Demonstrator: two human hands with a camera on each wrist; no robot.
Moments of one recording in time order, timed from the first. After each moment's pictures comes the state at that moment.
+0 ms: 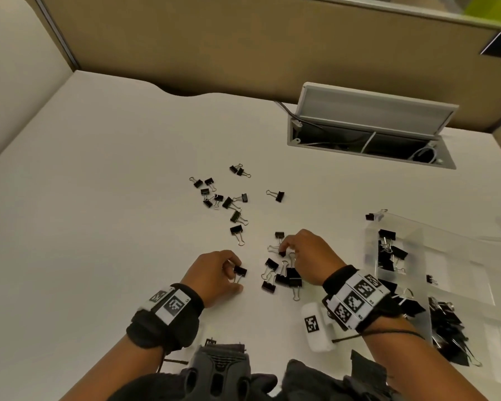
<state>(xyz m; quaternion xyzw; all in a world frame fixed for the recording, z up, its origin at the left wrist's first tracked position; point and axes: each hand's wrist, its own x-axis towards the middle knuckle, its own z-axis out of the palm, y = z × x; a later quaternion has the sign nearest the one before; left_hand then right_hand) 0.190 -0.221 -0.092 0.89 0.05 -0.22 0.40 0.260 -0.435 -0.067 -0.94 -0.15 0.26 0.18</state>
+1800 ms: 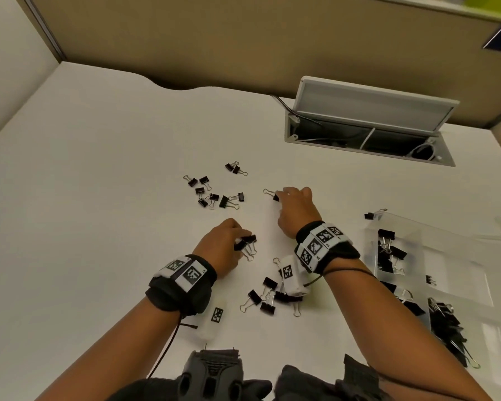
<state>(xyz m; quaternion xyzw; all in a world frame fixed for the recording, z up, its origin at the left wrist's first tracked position) 0.245 -0.232 -0.098 0.93 -0.03 -0.15 0.32 0.336 -0.400 -0.079 -0.98 -0.11 0.16 0.09</state>
